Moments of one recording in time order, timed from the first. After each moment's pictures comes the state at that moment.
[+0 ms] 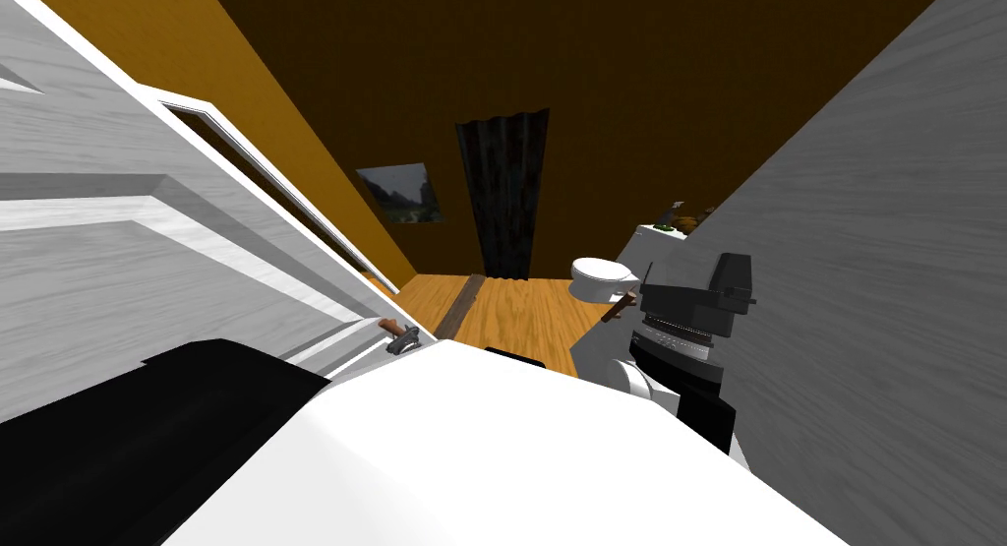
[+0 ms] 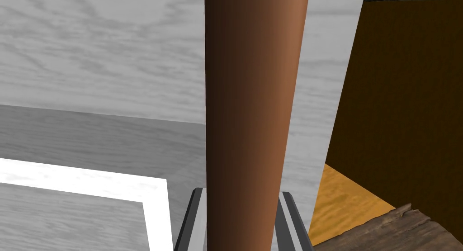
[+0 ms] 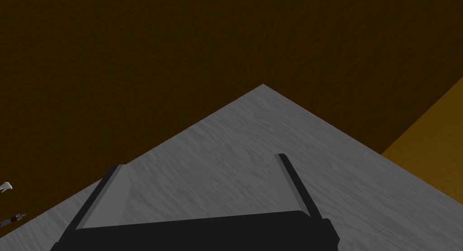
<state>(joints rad) 0.25 0.21 0.24 -0.79 1.11 -0.94 1.17</state>
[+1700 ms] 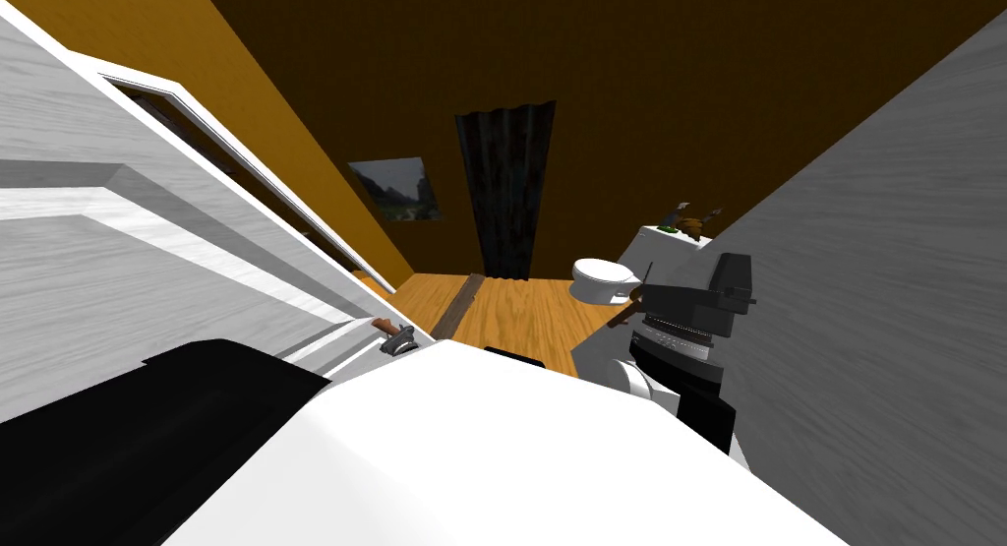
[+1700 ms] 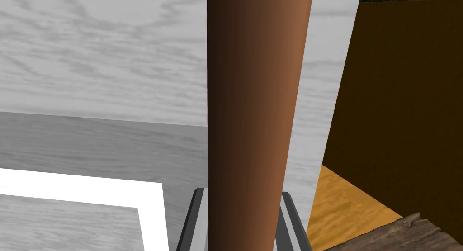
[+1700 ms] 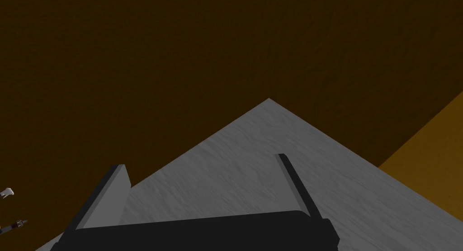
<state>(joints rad) 0.25 0.25 0.25 -0.79 1.11 -0.93 1.19</state>
